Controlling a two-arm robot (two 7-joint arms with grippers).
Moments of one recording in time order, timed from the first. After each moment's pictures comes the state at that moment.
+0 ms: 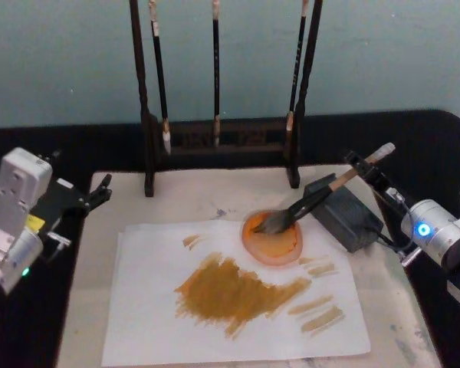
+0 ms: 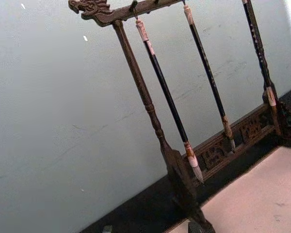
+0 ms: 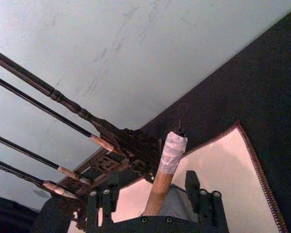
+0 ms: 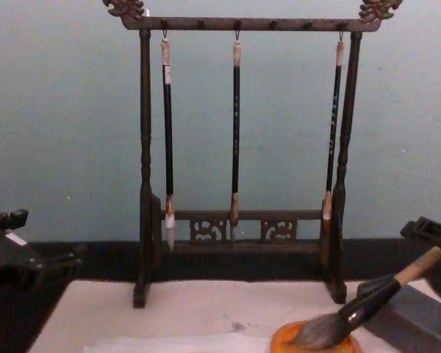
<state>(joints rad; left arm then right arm) -0.20 0.60 0.45 -1.41 -0.25 -0.12 0.03 0.26 0.30 -0.18 -1.27 1.14 0.26 0.14</state>
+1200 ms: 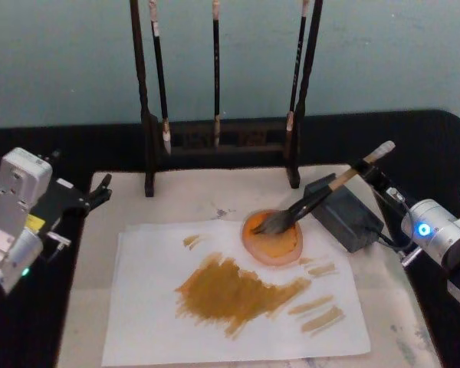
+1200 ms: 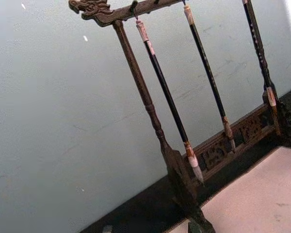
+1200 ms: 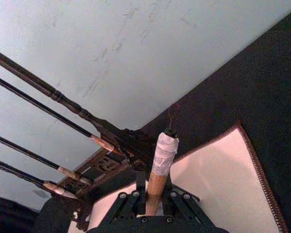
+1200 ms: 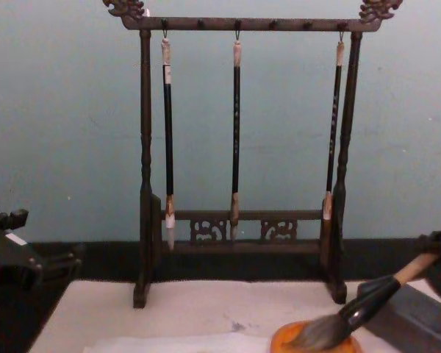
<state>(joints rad) -0.20 0.60 0.45 -1.41 -0.25 -0.12 0.03 0.26 0.30 -0.18 -1.27 1.13 0.26 0.14</state>
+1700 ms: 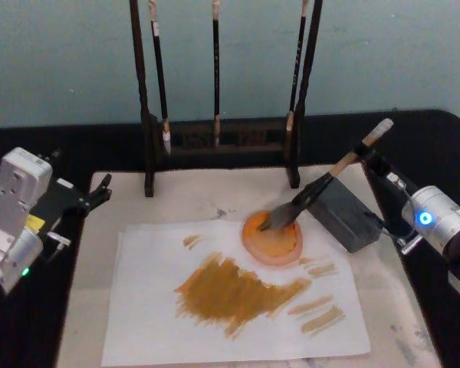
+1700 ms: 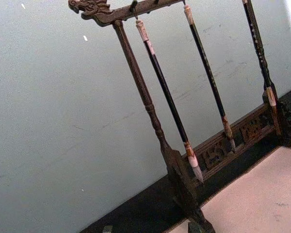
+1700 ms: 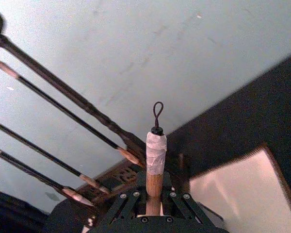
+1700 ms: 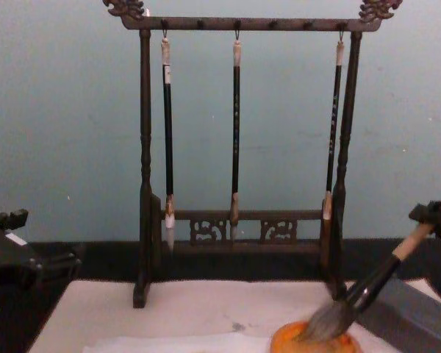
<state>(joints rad) -0.20 0.60 0.45 -1.41 -0.25 -0.12 0.03 0.27 0.33 -0.22 -1.31 1.15 0.21 0.16</state>
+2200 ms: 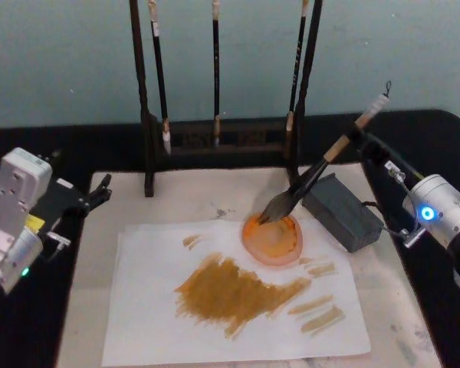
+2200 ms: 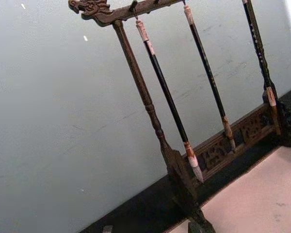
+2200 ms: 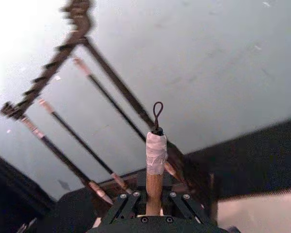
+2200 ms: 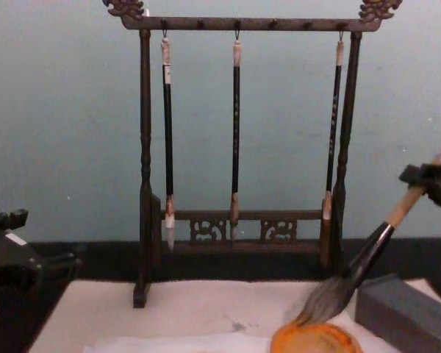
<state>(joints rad) -0.20 0.60 0.45 -1.41 -0.25 -0.12 0.03 0.25 0.41 -0.29 -1.41 1.09 0.12 0.24</state>
